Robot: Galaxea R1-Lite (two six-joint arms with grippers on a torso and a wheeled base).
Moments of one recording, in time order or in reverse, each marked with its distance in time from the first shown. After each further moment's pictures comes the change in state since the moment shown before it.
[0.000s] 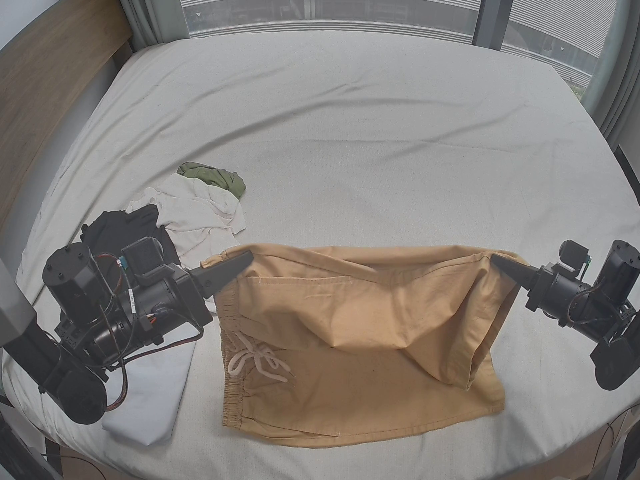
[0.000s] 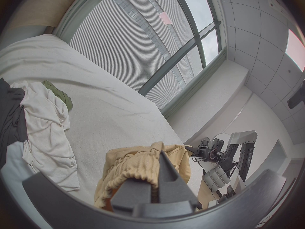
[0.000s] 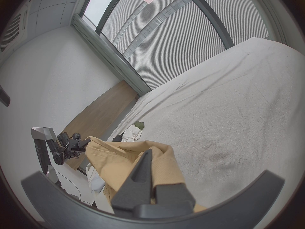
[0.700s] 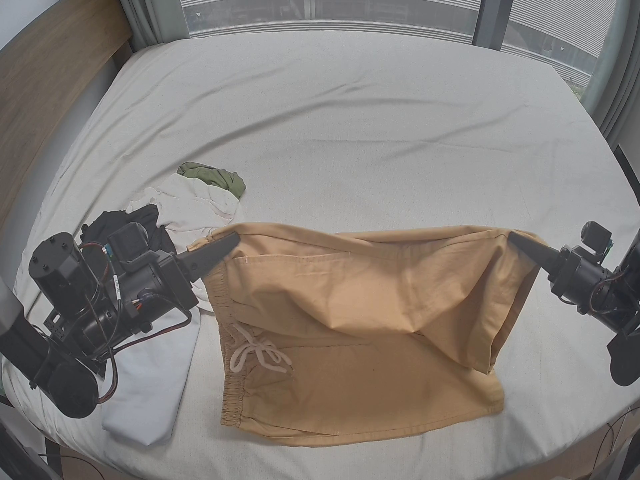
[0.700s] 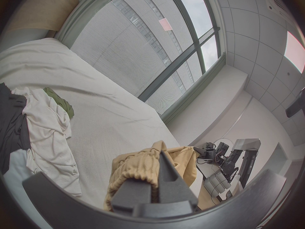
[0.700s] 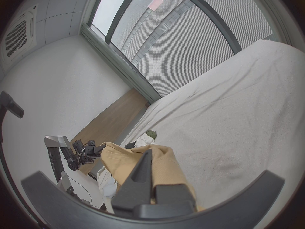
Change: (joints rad) left arm 0.033 -0.044 -0.016 0.000 -0.003 -0.040; right arm -0.045 -0.130 -0.015 0.000 0.107 0.095
